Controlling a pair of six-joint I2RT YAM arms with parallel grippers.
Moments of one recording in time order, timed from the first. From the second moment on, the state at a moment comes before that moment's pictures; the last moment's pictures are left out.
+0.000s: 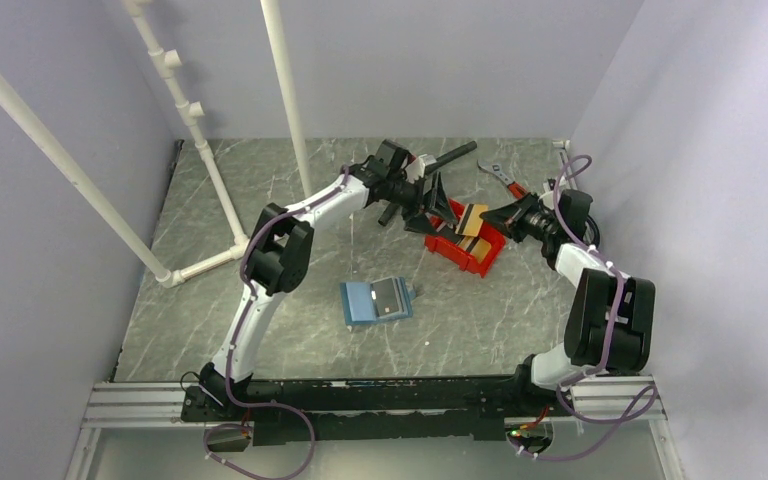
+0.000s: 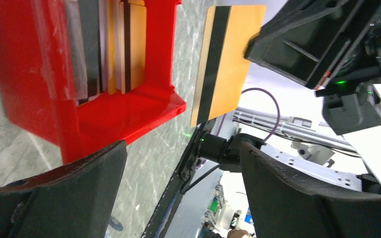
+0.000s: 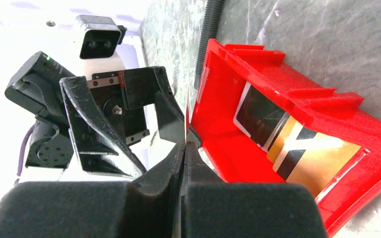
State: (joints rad) left arm -0.64 2.39 2.04 -0.39 0.91 -0.79; right arm -0.23 1.51 0.74 0.26 -0.85 0.90
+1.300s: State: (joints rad) left arm -0.55 1.68 0.93 -0.47 0.54 -0.63; right arm 0.47 1.71 0.82 -0.08 -0.80 0.57
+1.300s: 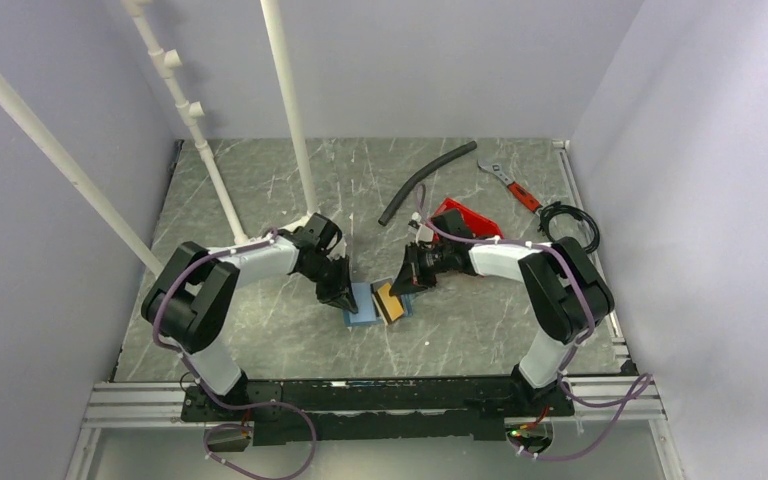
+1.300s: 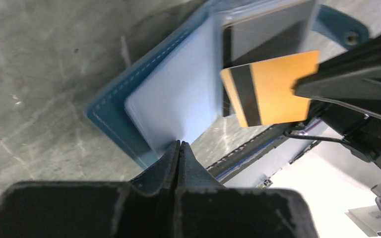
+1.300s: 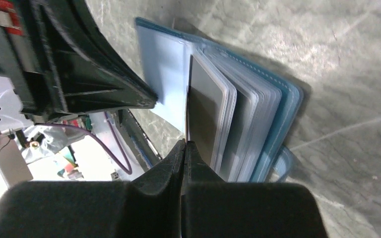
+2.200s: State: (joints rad) left arm -0.55 1.71 0.89 -0.45 0.51 -0.63; right arm 0.52 1.83 0.89 0.10 -0.77 0.56
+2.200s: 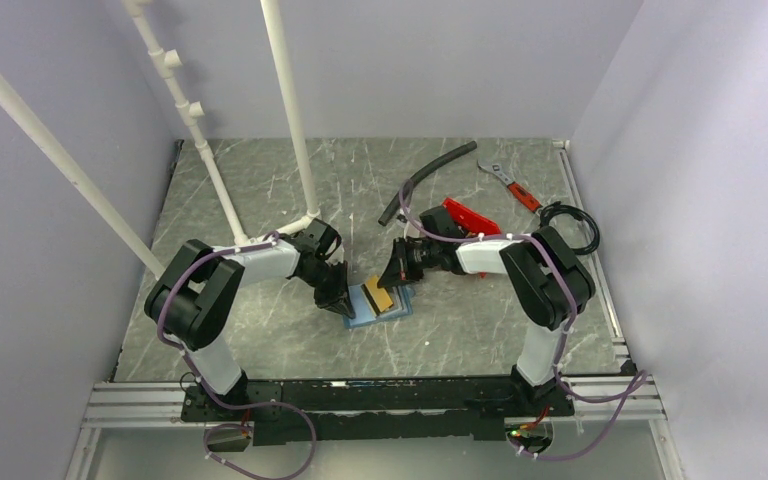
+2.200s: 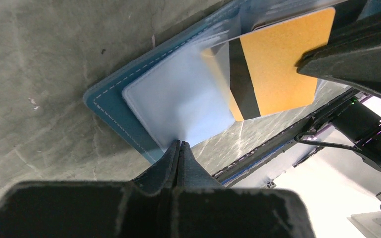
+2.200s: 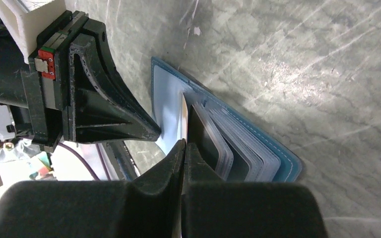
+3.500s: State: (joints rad) left arm -0.51 1.62 0.82 -0.48 0.39 -0.69; right arm 0.64 1.78 0.66 0.50 -0.54 0.80
